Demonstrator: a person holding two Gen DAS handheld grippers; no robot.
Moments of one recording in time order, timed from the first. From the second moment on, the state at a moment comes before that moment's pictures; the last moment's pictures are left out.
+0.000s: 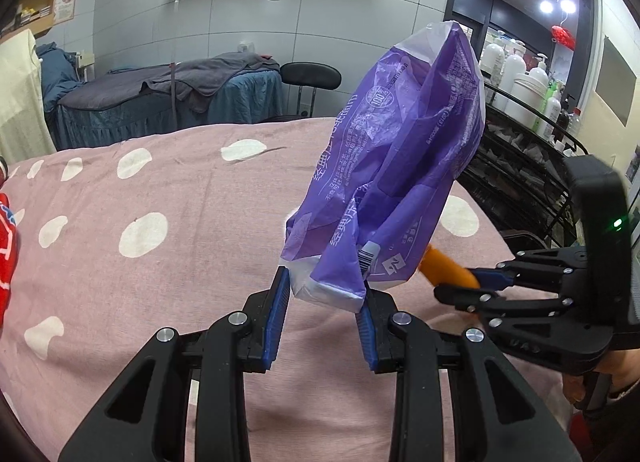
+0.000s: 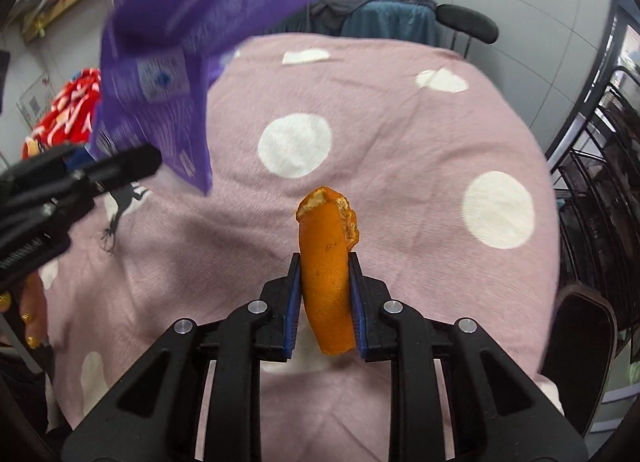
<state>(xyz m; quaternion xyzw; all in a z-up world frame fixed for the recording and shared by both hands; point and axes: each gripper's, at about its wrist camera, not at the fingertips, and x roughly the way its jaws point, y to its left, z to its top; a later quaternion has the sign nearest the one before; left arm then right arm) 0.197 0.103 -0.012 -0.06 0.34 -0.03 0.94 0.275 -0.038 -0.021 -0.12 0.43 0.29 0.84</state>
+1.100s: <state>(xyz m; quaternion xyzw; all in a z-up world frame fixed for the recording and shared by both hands) 0.222 -0.060 -0.012 -0.01 0.35 -0.22 0.91 0.257 -0.276 -0.022 0.05 0.40 0.07 0.91</state>
